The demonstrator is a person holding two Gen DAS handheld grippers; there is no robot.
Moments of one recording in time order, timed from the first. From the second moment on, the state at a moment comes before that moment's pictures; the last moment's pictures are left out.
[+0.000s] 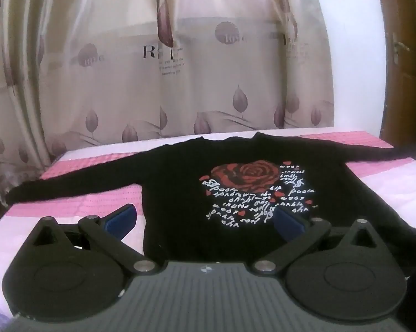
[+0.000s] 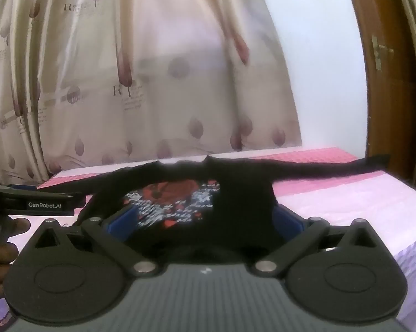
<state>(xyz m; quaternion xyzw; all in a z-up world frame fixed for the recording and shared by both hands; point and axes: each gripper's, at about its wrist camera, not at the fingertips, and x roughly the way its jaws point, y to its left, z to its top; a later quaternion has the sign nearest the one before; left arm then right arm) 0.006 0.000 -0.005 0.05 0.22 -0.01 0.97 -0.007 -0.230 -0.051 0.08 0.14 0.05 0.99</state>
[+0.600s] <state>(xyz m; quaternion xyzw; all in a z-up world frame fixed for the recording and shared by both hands) 0.019 0.006 -0.014 0.03 0.25 -0.01 0.97 0.005 -0.216 -0.050 0.06 0.16 0.06 0.98</state>
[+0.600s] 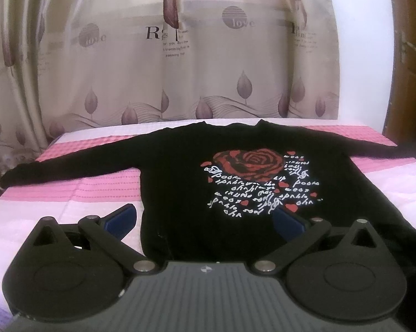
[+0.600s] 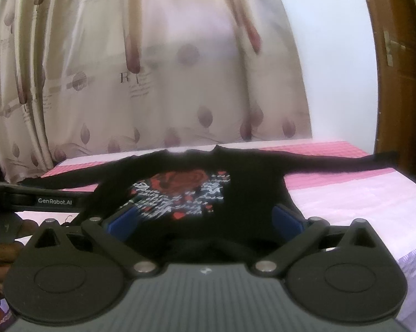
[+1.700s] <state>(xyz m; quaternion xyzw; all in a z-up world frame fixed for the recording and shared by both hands) 0.047 0.012 -0.017 0.02 0.27 -0.01 0.96 0.035 -0.202 -0.047 0.06 0.19 0.08 0.98</state>
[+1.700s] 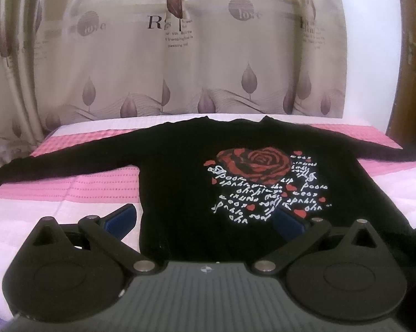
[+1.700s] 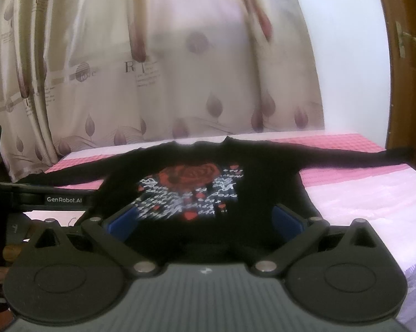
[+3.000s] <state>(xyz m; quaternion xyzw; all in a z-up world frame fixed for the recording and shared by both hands) 0.112 -0.006 -0.034 0.03 0.30 -0.01 0.95 0.099 -0.232 -0.056 0.10 0.21 0.08 0.97</state>
